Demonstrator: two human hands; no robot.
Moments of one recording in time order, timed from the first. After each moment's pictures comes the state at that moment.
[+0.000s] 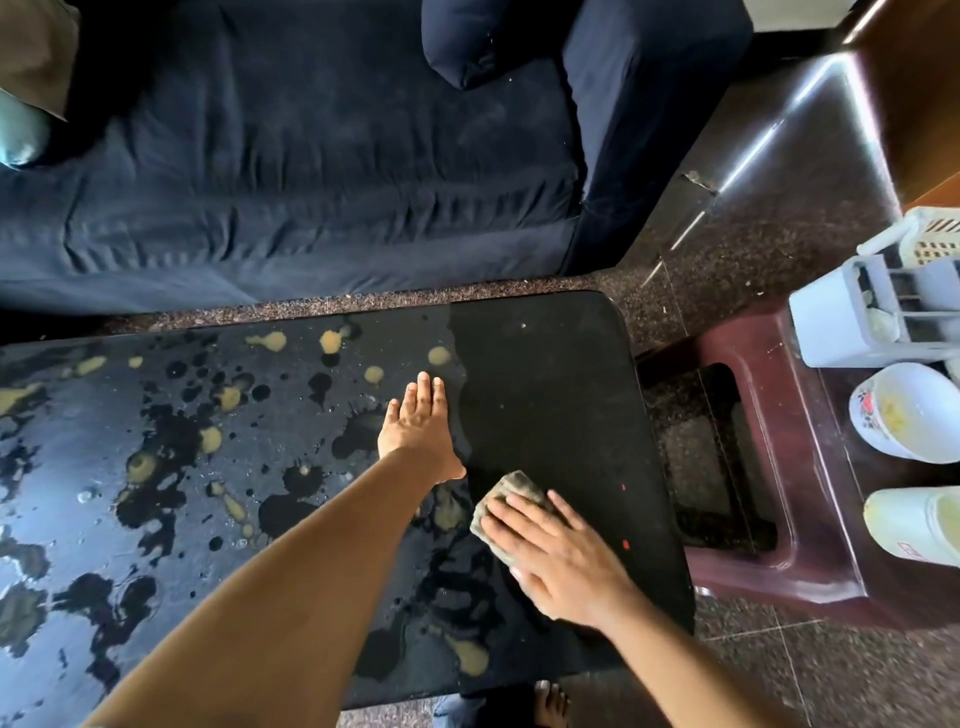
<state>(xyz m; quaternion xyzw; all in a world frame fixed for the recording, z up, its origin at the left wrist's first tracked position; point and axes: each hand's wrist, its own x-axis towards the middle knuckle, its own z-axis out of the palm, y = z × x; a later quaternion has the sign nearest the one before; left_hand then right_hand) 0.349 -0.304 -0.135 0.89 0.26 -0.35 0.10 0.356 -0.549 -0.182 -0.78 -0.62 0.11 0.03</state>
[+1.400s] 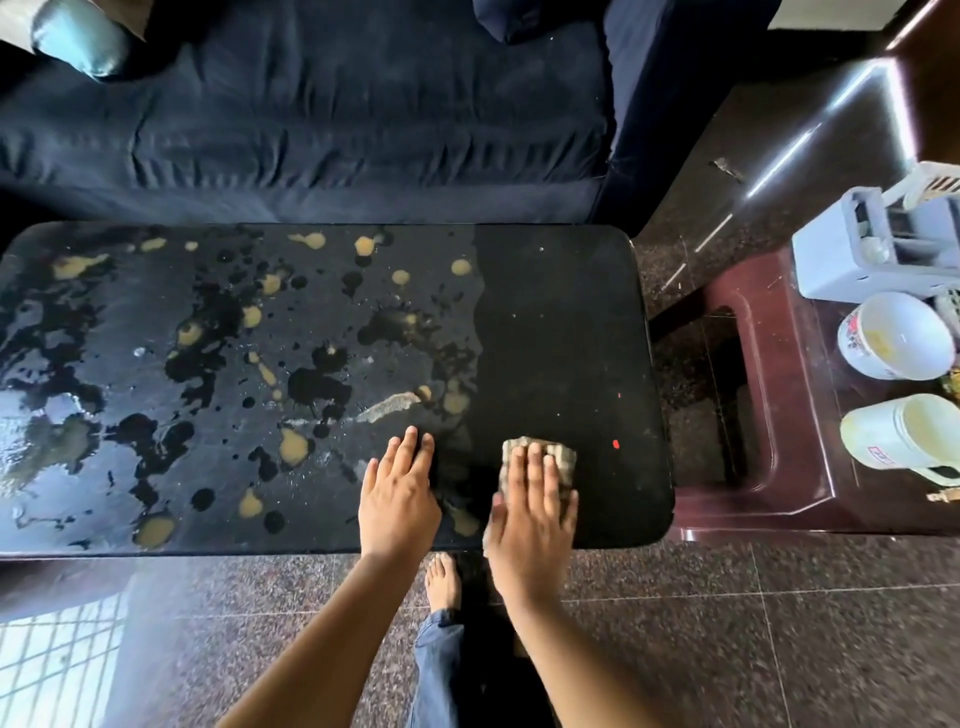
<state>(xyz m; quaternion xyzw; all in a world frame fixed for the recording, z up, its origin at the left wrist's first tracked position) 0.166 -0.428 -0.143 0.90 0.39 -0.12 0.18 0.227 -0.561 -0.181 -0.95 -0.26 0.10 0.16</state>
